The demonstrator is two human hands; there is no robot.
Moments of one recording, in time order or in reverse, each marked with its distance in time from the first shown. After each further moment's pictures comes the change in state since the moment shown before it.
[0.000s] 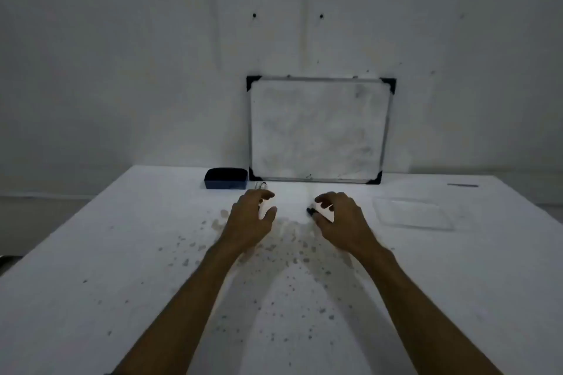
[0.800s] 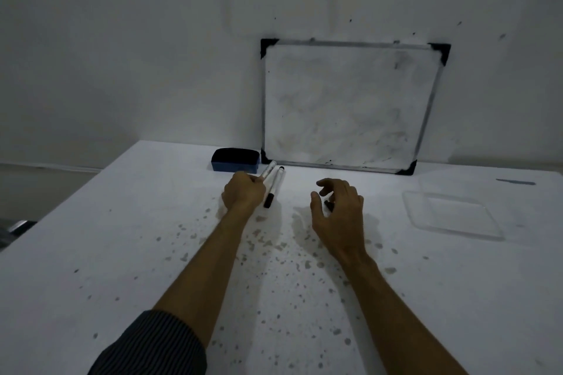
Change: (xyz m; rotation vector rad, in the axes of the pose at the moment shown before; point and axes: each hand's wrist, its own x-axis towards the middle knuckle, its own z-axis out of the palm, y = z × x) left_hand 0.082 -0.049 0.017 0.066 0.201 -0.621; right_hand 0.024 -0.006 0.069 0.171 0.357 -0.087
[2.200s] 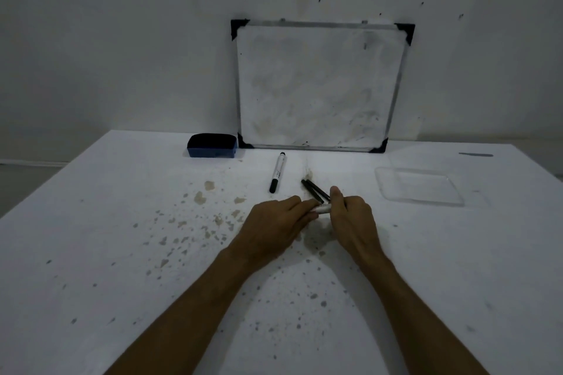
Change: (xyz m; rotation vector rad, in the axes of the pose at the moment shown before) left_hand -0.131 -0.012 0.022 0.236 -0.075 1.325; right_hand -0.030 0.005 -0.071 0.018 -0.187 0.491
